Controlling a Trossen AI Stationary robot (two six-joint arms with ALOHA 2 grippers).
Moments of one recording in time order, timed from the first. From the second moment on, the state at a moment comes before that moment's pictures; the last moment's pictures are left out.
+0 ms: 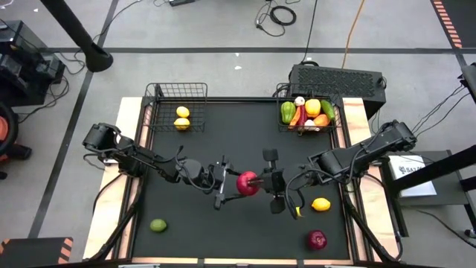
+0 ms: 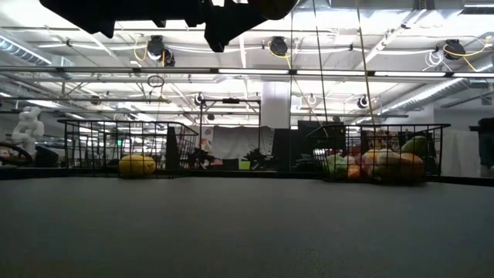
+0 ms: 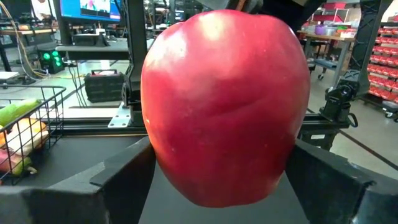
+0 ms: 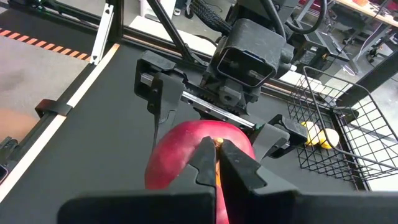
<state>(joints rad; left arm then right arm) -0.27 1.60 0.75 0.85 -0.09 -0.04 0.39 1.46 1.35 -0.40 0.36 -0.10</state>
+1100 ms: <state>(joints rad) -0.23 1.51 0.75 0.60 -0.13 0.00 0.42 1.33 1.35 -0.33 0.44 -0.11</state>
